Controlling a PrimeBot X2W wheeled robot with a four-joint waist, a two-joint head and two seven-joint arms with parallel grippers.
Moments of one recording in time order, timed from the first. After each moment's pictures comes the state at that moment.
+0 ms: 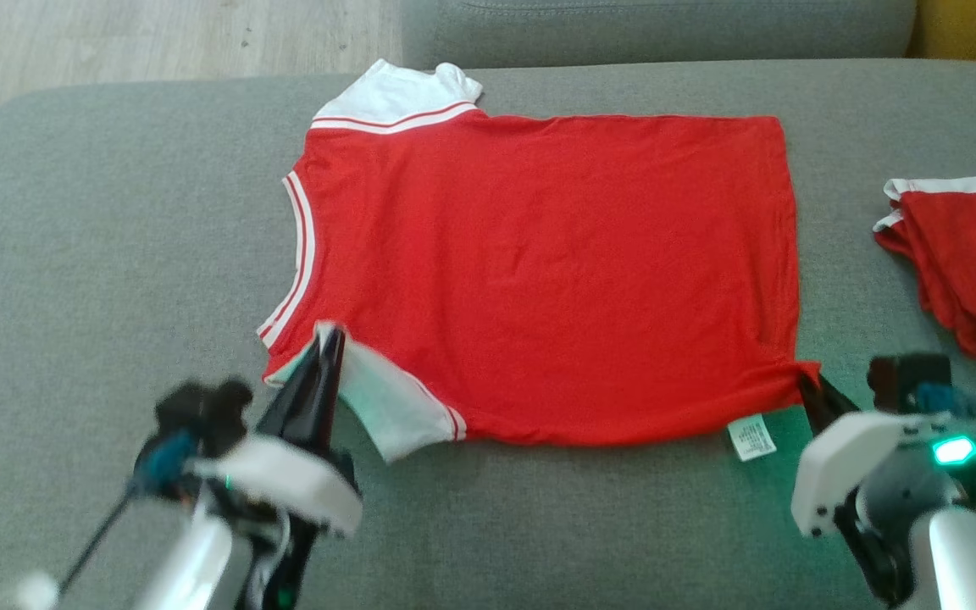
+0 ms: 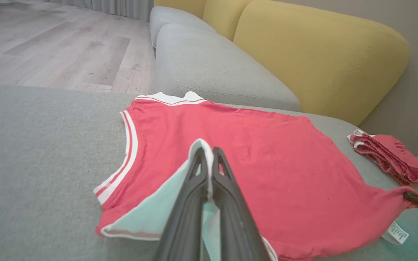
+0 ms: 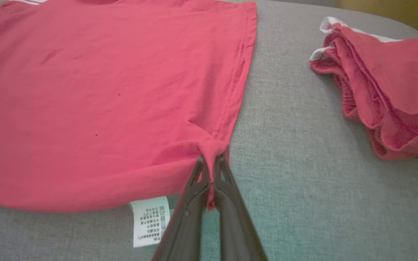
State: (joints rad) left arm -0.14 0.25 -0.42 0.03 -0.54 0.04 0.09; right arm -0.03 -0.04 -0.05 0.06 0.02 0.13 0.48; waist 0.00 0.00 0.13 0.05
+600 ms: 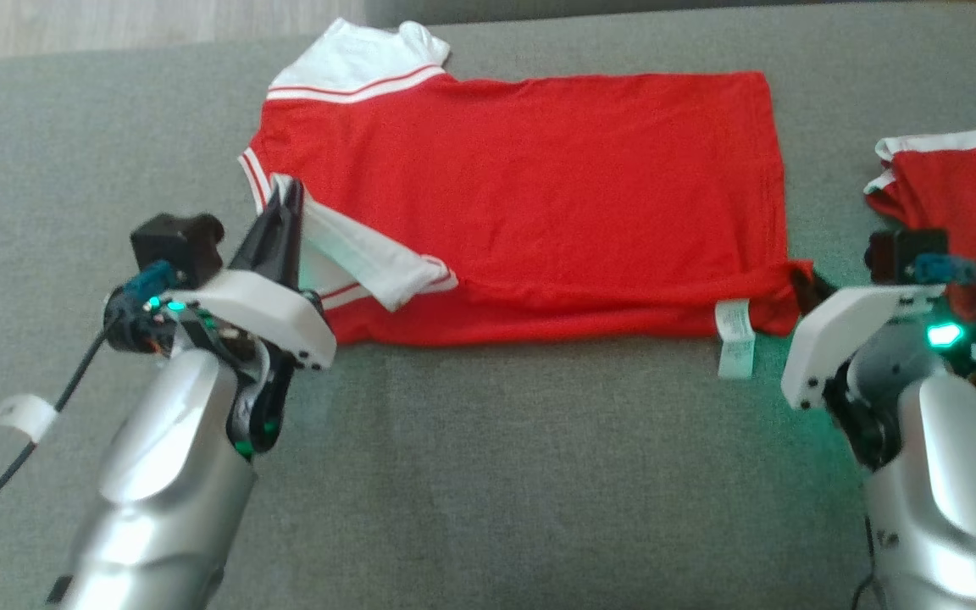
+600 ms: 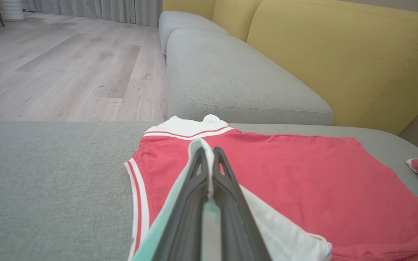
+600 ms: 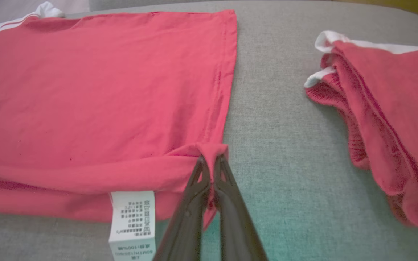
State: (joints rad) left arm -0.56 0.18 -0.40 0.49 -0.53 -0.02 0.02; right arm -0.35 -0.05 -0.08 0.34 0.03 0.13 0.49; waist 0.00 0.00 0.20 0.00
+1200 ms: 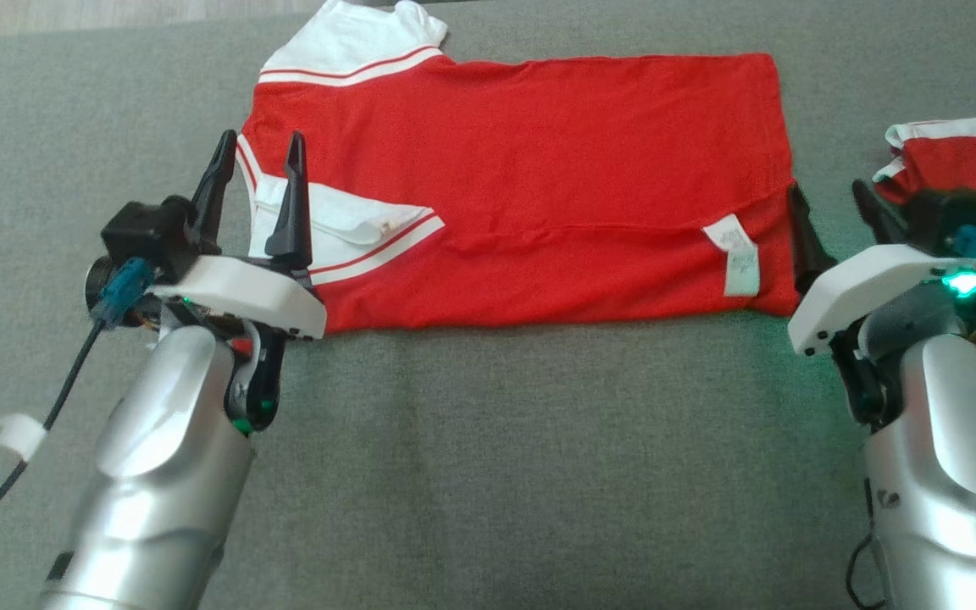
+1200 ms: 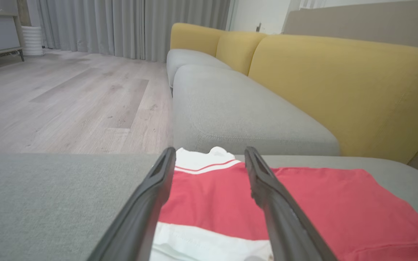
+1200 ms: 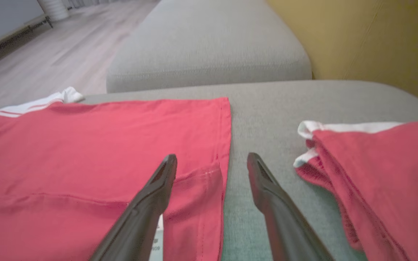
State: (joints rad) left arm -0.63 0.17 -0.39 0.59 -0.52 -0.04 -0.17; right arm -0.46 -0.05 -0.10 0.45 0.05 0.13 0.19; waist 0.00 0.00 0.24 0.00
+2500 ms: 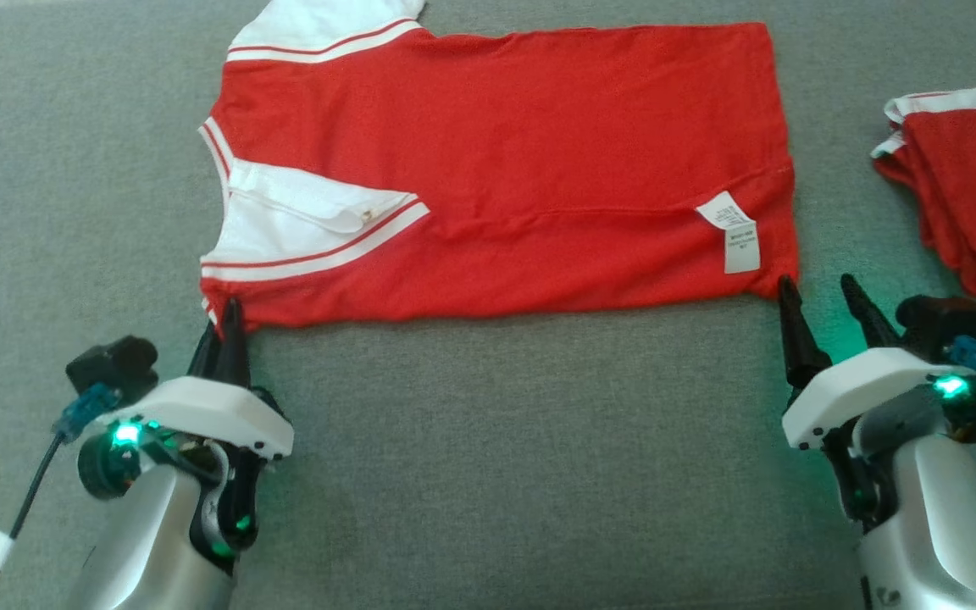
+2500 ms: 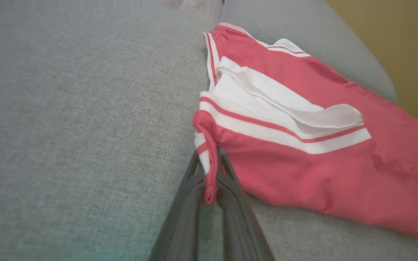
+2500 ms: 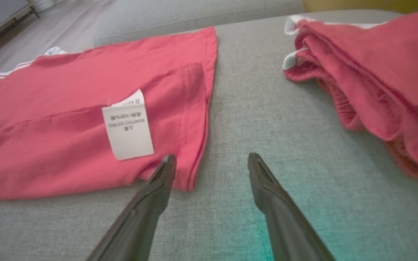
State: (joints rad) left arm -0.31 0.20 -0.30 0.39 -0.71 0.10 0.03; right arm -0.24 -0.05 -0.07 0.33 0.15 0.13 0.11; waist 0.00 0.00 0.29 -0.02
